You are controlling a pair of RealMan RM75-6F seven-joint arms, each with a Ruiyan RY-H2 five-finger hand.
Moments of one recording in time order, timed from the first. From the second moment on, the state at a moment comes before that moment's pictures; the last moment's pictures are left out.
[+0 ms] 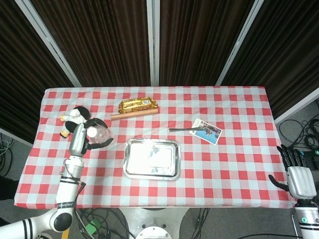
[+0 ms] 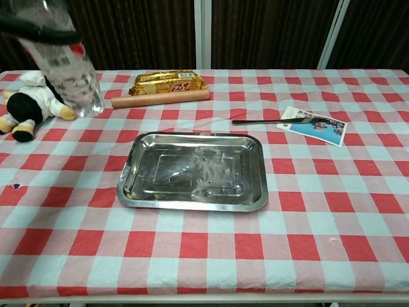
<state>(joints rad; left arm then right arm) -0.42 -1.51 -0.44 -1.81 1.17 1.21 -0.13 0.08 -1.34 0.05 -1.15 -1.53 1.49 0.27</state>
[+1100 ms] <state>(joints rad) -0.52 -1.39 -0.41 -1.89 0.82 1.05 -0.11 0.08 -1.34 0.05 -1.14 -1.52 1.48 0.27</state>
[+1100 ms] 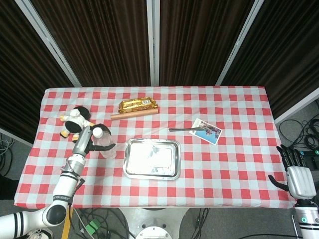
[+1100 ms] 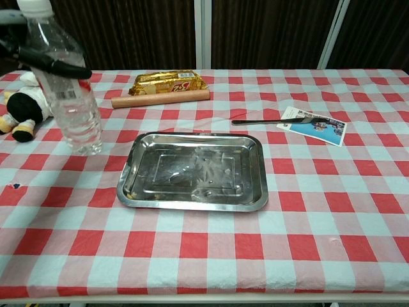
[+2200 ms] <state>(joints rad) -0.57 -1.35 -0.46 -1.94 0.80 1.15 -0.09 0.09 -1.35 0.05 -1.13 -1.52 1.47 0.27</state>
